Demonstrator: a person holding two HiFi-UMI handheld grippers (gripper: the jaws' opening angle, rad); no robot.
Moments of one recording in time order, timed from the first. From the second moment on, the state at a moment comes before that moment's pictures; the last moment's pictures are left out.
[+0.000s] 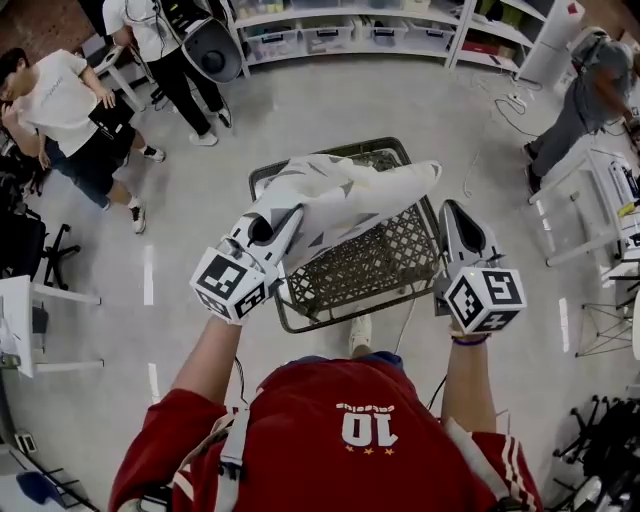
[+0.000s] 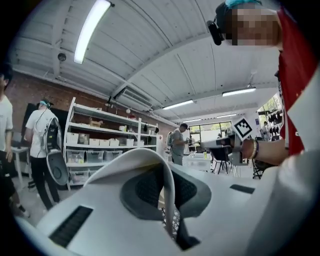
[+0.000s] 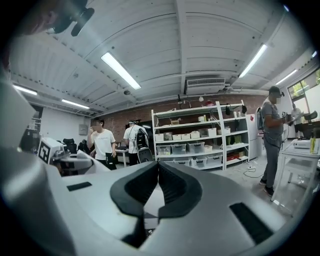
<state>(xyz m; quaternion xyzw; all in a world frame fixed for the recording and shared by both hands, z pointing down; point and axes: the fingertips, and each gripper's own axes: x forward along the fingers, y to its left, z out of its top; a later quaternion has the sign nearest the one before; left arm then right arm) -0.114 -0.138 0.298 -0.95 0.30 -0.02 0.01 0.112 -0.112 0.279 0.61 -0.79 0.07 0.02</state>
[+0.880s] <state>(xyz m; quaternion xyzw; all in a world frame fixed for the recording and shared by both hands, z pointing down) -0.167 -0.126 0.537 -0.89 0.39 -0.15 -0.18 0.078 -0.068 0.331 0.61 -0.78 0.10 0.07</state>
